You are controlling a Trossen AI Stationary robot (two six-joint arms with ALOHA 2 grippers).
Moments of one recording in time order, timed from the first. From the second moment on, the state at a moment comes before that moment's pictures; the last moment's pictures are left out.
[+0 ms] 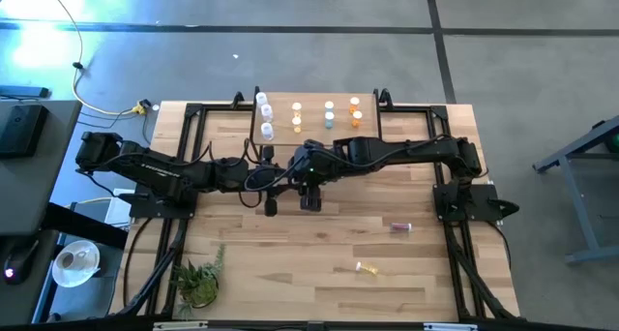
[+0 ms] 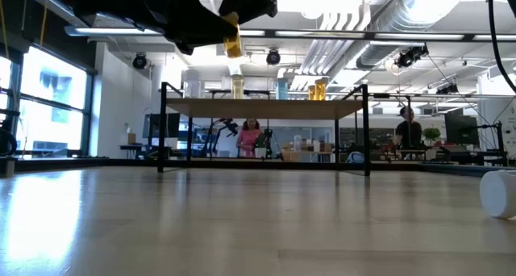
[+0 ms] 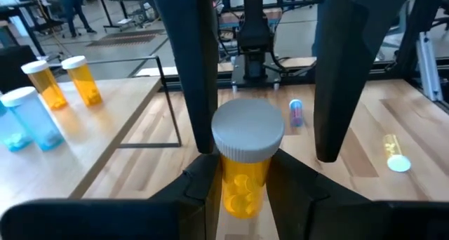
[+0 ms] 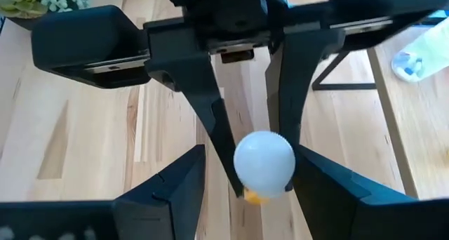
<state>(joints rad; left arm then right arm) 0.05 1.26 0.58 0.47 -0.20 0.09 0.06 1.92 1.92 -0.85 0.10 0.03</state>
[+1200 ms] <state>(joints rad) 0.05 1.26 0.58 0.47 -0.16 0.17 0.05 1.92 1.92 -0.87 0.10 0.07</state>
